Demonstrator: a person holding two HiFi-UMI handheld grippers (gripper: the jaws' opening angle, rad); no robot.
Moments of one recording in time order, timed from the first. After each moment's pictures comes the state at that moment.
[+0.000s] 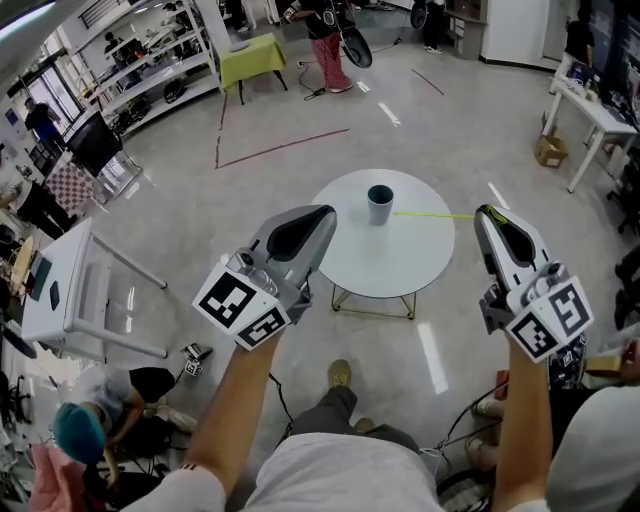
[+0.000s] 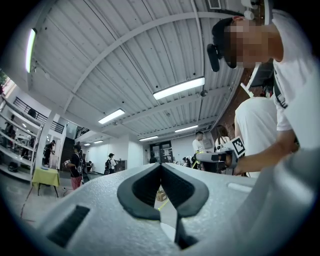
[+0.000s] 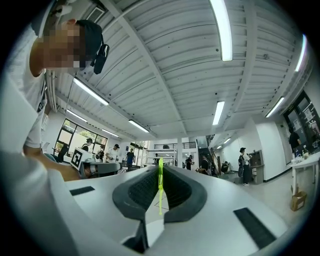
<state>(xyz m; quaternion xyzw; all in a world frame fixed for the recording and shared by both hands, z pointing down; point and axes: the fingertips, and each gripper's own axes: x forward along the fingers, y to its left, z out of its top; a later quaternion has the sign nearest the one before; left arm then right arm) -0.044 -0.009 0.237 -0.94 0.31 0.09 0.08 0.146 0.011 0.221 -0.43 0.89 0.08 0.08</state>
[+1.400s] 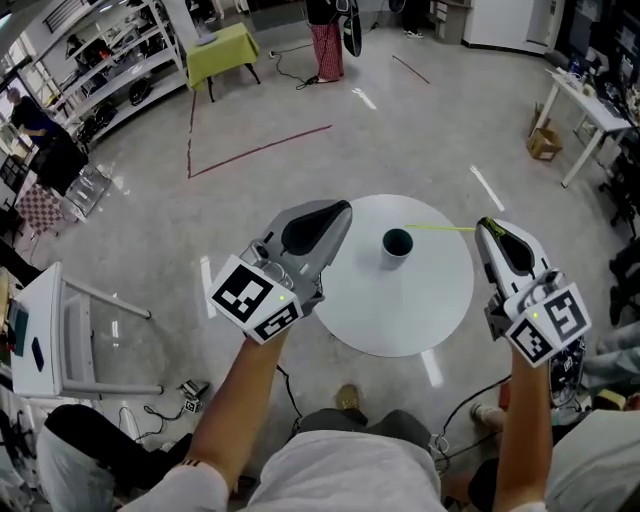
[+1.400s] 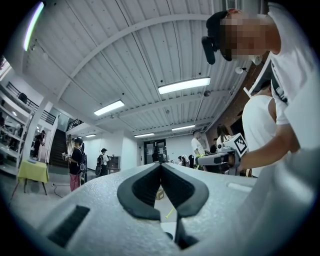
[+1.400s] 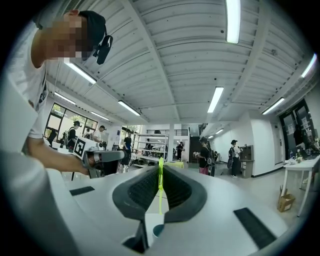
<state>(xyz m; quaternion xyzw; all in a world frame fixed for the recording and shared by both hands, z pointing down) -0.074 -0.229 0.261 -0.96 0.25 0.09 0.07 0.099 -0.187 0.261 -0.49 0.87 0.06 -0.01</state>
